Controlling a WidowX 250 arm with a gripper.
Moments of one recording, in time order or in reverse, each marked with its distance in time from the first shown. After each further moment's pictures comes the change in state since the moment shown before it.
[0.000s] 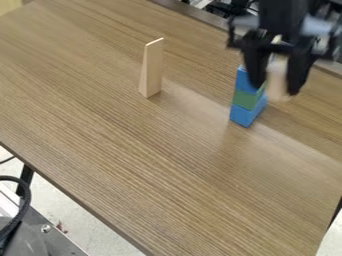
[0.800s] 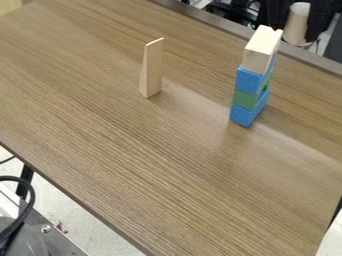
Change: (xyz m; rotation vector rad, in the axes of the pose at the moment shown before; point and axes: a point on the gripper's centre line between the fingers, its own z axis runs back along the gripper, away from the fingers) arm 0.032 0.002 0.036 0.169 -0.132 -0.174
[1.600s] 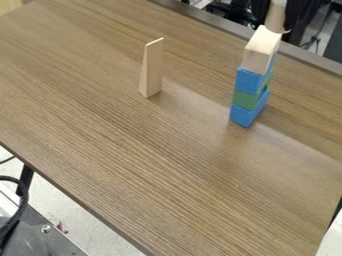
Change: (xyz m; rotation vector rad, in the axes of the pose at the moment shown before) arm 0.020 0.033 -0.016 0.032 -0.019 0.041
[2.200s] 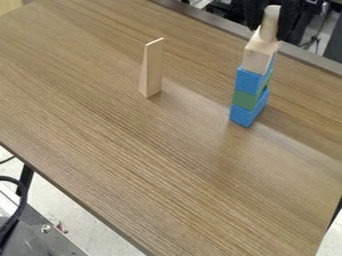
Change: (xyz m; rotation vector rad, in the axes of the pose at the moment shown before) arm 0.008 0.008 -0.018 0.018 -0.003 -0.007
